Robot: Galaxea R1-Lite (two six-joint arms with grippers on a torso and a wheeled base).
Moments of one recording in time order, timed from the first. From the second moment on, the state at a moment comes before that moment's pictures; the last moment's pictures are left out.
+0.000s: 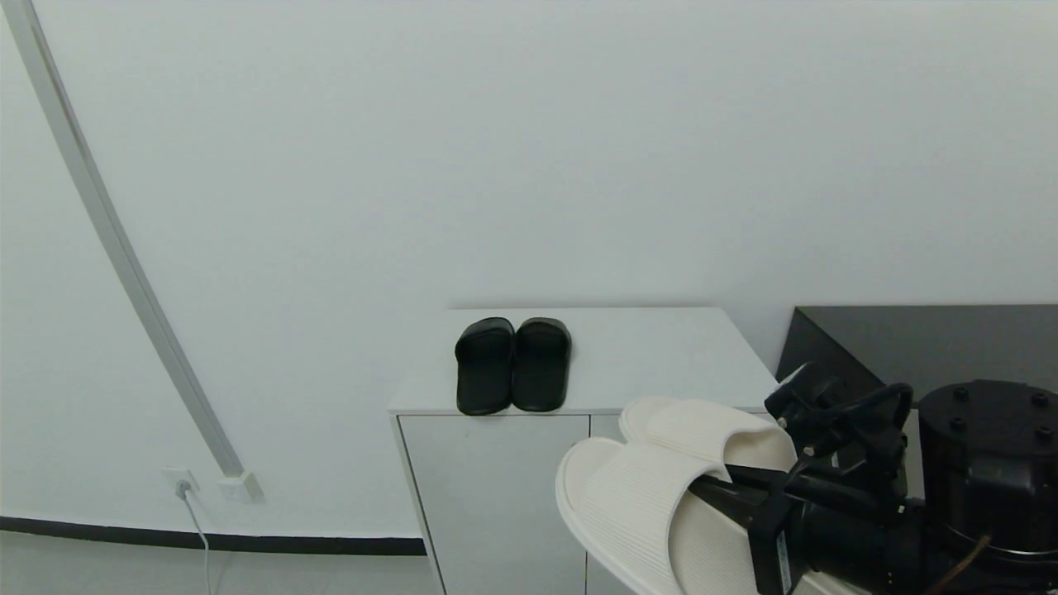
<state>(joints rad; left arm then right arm) 0.00 0.00 0.00 0.00 0.02 -0.02 0.83 1.48 -0.50 -0.64 -0.08 0.08</state>
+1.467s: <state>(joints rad) 0.00 0.00 0.00 0.00 0.02 -0.02 0.83 1.49 -0.48 -0.64 -0.08 0.08</state>
